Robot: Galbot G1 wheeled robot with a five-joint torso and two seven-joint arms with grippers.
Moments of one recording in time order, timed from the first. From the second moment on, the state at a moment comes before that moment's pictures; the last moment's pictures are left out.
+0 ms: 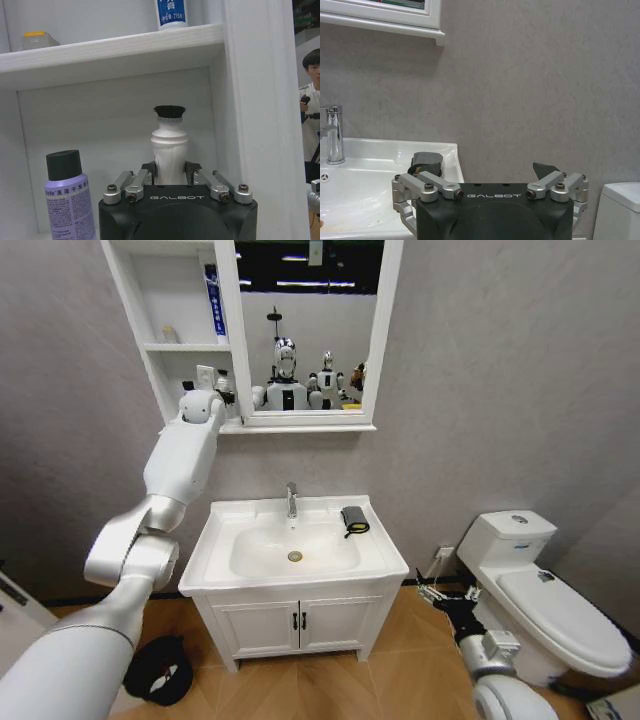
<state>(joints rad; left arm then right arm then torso) -0.29 -1.31 -0.11 -0.79 -0.39 0.50 -0.16 -1.70 1.32 0.80 2.19 0.27 -0.08 0.02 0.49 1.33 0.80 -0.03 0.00</state>
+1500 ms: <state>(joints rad) -0.26 -1.29 -0.16 -0.80 -0.33 0.50 -0.16 -1.71 1.32 0.80 2.18 0.27 -0.07 0.02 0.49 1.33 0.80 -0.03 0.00</state>
